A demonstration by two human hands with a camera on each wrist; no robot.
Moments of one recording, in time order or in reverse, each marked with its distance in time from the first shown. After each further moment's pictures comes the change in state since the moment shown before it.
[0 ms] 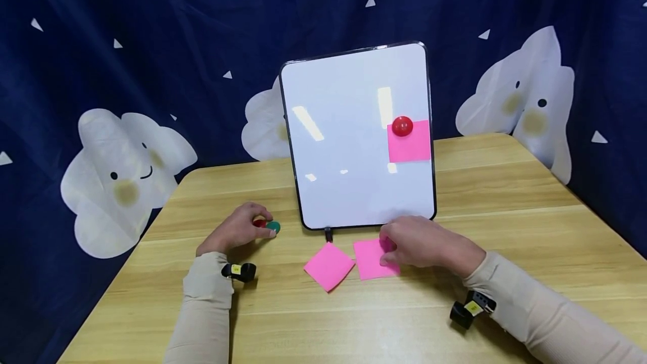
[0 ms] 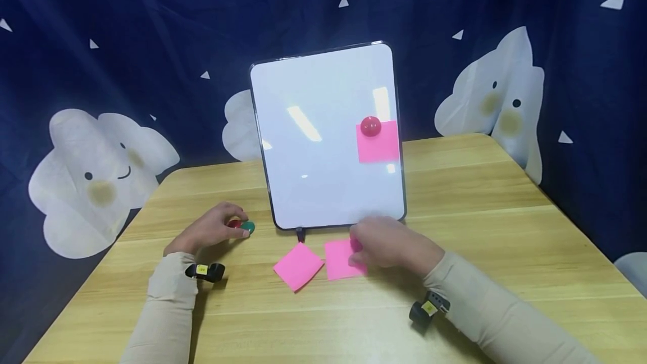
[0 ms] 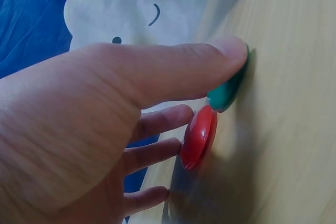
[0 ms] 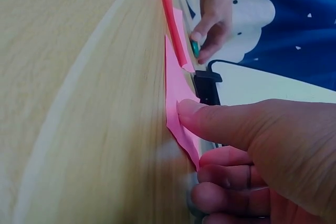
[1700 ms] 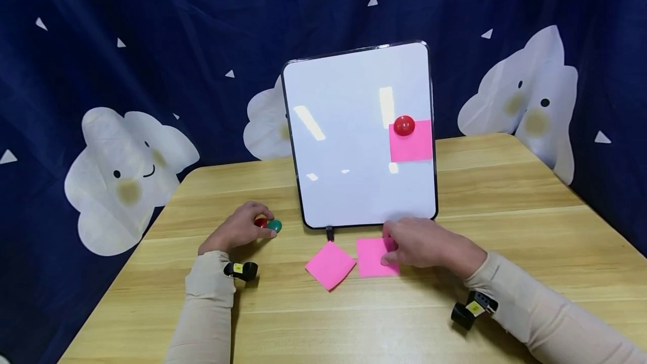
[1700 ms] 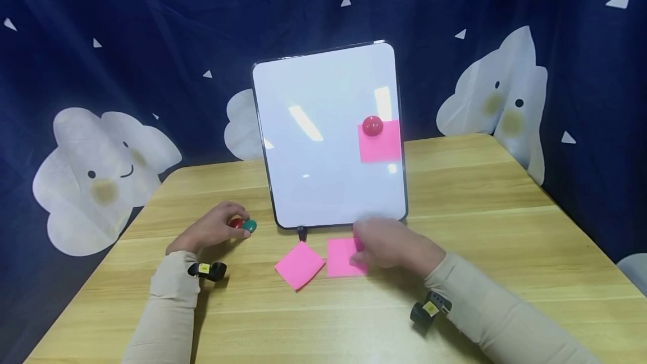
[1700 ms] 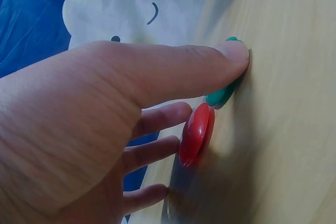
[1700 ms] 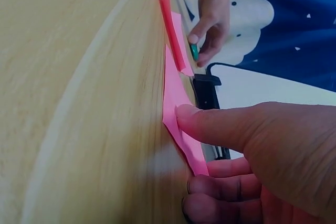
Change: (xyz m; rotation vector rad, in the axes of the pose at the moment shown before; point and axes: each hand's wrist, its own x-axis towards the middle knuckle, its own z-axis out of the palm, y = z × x) left_hand -0.002 0.001 -0.001 0.015 -0.013 -0.038; right_hand -0.004 -0.004 0.000 0.050 -0.025 0.109
